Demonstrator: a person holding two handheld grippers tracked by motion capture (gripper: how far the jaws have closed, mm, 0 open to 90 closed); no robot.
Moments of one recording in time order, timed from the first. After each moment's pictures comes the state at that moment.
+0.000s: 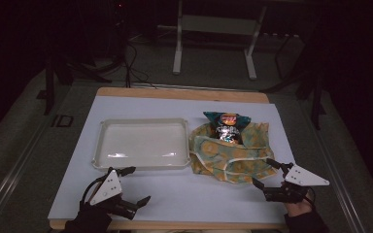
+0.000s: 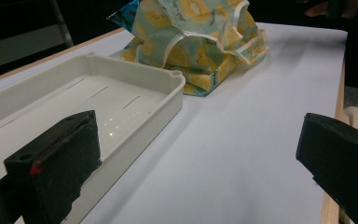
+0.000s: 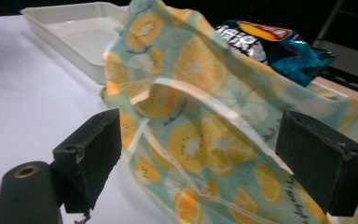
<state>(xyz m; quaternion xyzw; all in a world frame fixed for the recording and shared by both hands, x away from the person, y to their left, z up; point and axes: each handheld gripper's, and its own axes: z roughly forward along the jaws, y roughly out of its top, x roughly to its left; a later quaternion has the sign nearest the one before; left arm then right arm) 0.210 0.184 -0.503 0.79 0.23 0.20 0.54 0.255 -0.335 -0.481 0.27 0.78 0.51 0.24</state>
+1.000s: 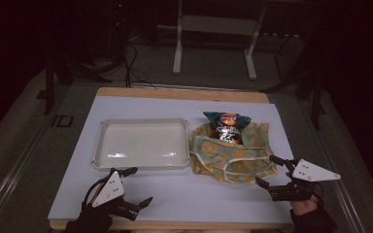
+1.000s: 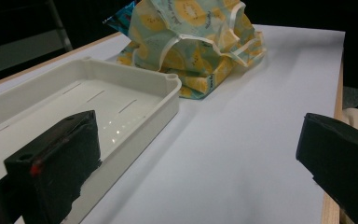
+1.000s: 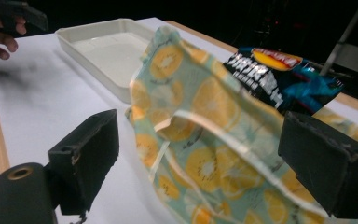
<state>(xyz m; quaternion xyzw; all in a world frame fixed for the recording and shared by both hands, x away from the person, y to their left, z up) 0.210 0.179 -0.505 0.79 0.22 0.20 0.54 0.250 -0.334 -0.442 0.25 0.79 0.52 0.21</state>
